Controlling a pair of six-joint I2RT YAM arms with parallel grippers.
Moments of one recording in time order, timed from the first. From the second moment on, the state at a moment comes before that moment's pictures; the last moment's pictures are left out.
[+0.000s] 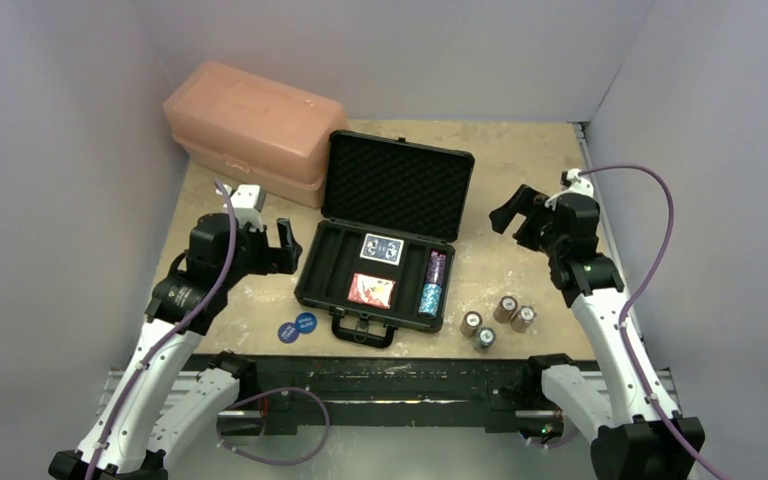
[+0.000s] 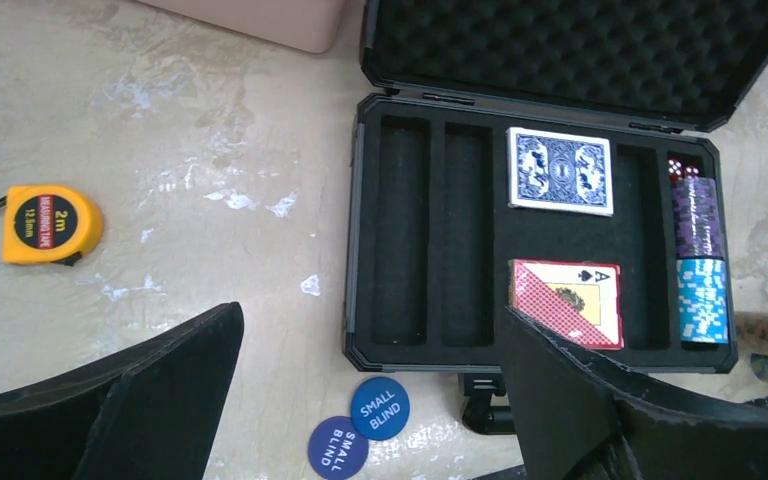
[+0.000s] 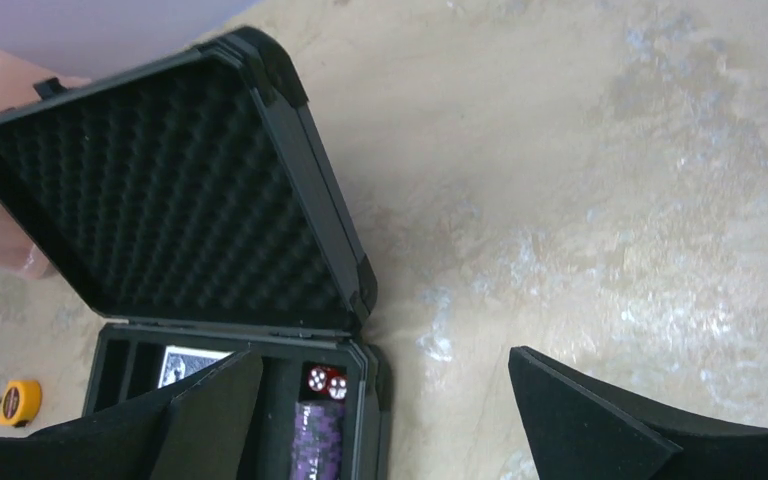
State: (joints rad) left arm -0.32 0.73 0.89 -0.70 -0.03 -0.25; right arm 0.08 0.89 0.81 -0.39 -0.04 0.52
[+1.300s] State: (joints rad) left arm -0.40 0.70 0.89 -0.70 0.06 -0.28; right arm 0.08 0.96 0.80 -1.16 0.31 1.03
